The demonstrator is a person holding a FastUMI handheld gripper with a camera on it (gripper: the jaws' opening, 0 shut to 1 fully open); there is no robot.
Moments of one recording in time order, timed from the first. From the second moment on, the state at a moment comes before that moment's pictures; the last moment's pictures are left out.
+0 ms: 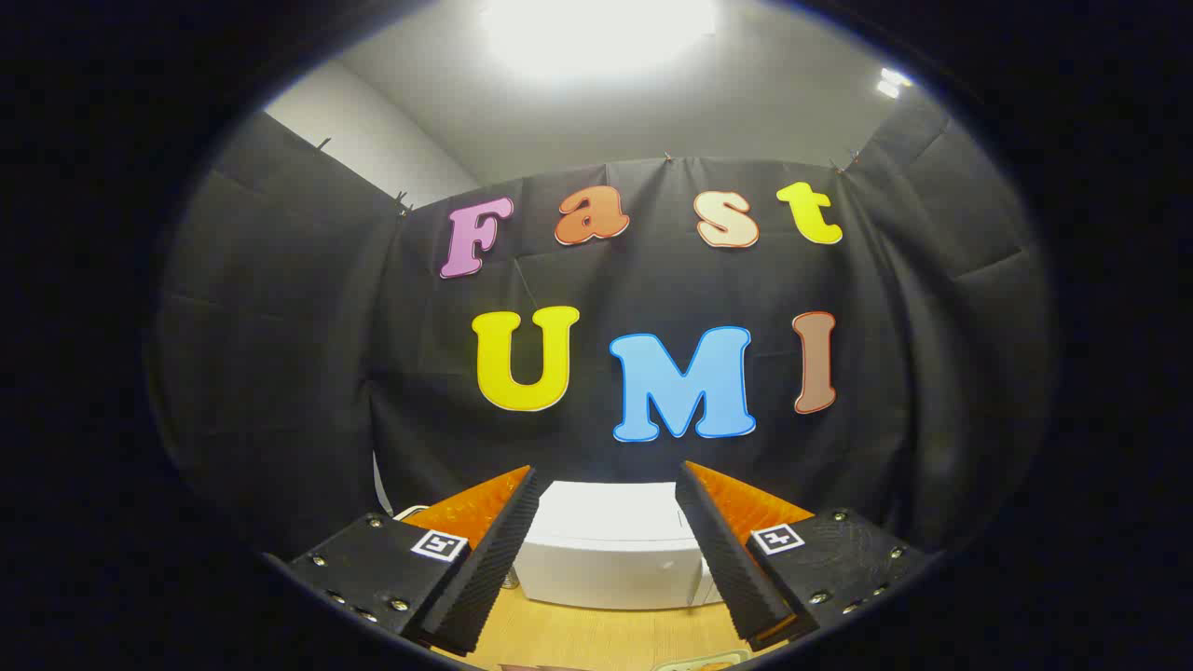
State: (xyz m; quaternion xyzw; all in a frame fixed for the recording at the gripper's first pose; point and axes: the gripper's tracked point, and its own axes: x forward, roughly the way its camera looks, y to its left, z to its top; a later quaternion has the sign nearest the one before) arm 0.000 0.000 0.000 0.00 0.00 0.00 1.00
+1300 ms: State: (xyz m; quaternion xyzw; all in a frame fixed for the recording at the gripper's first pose) arm 0.003 -0.026 -0.036 0.00 -0.02 -0.01 1.00
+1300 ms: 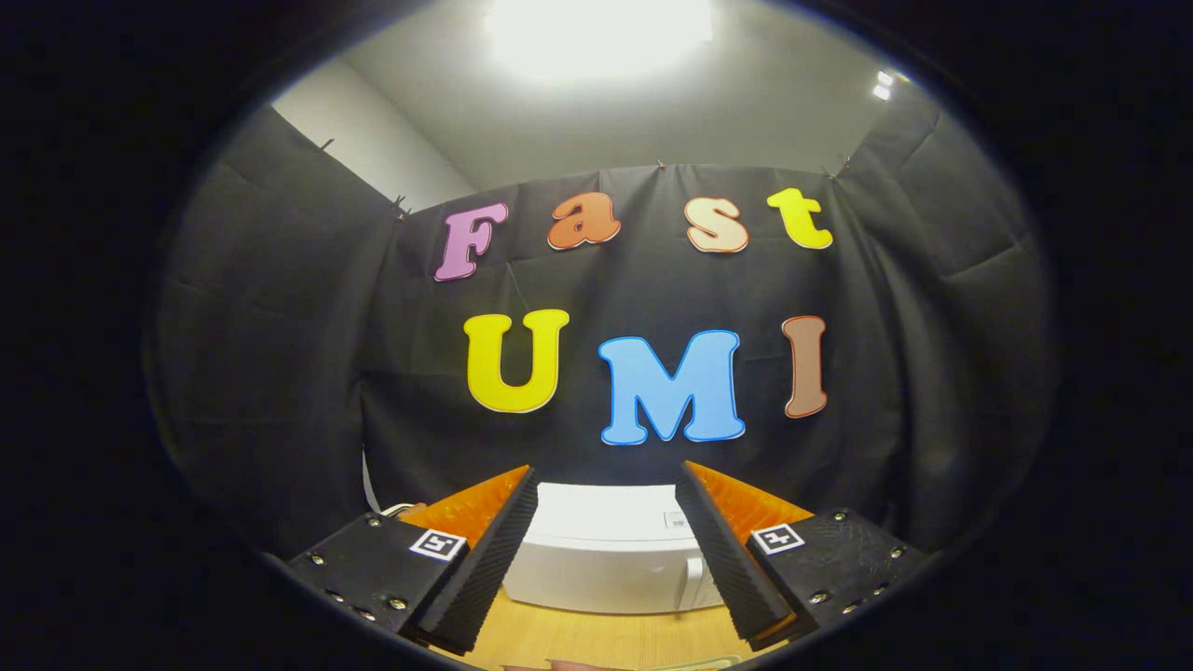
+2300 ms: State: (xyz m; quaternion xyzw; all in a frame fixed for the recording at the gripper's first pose) arm 0.133 -0.155 -0.306 0.01 0.08 -0.07 0.99
